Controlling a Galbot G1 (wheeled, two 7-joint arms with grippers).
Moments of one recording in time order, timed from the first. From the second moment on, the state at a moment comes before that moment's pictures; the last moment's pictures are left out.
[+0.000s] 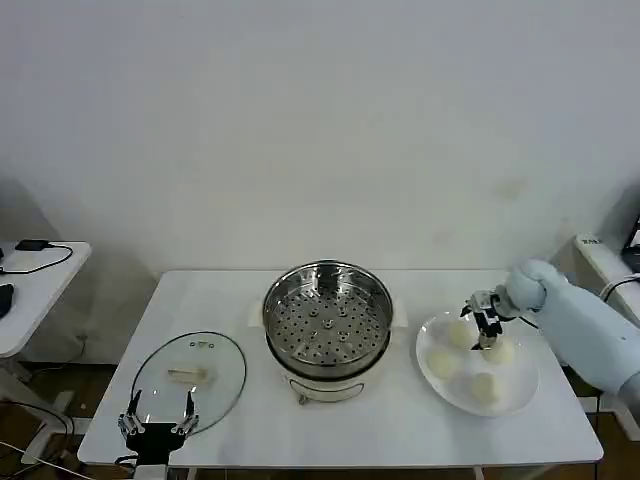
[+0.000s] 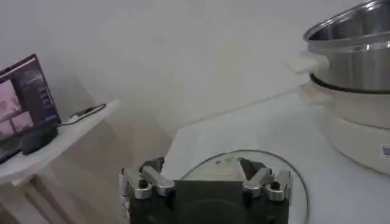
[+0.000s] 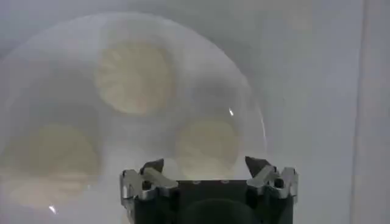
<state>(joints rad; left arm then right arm) 1.77 -1.37 -0.56 -2.16 0.14 0.27 -0.28 -0.12 0.83 -0.58 0.93 -0.30 0.01 -1.04</state>
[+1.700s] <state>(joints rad) 1.76 -1.34 -0.57 -2.15 0.09 0.27 -0.30 0.49 0.88 -1.04 1.12 0.01 0.01 -0.98</state>
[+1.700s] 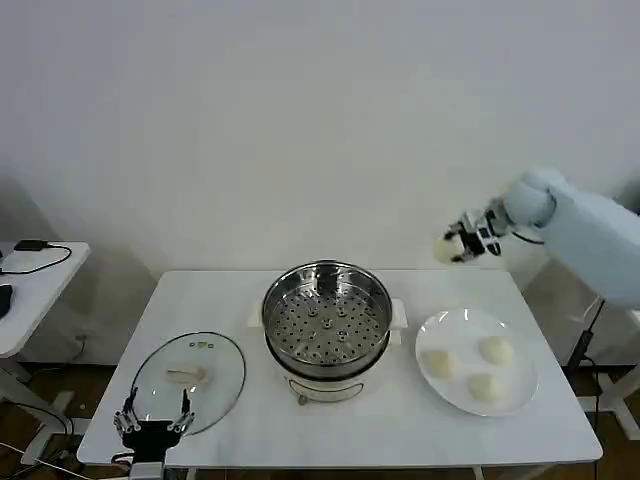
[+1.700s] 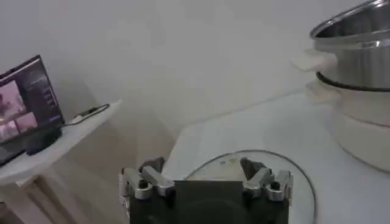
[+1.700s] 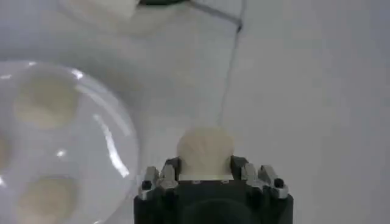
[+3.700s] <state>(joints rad) 1.75 -1.33 -0.59 -2.11 0.01 0.26 -0.31 0.42 1.28 -1.29 0.94 -0.22 0.56 -0.74</state>
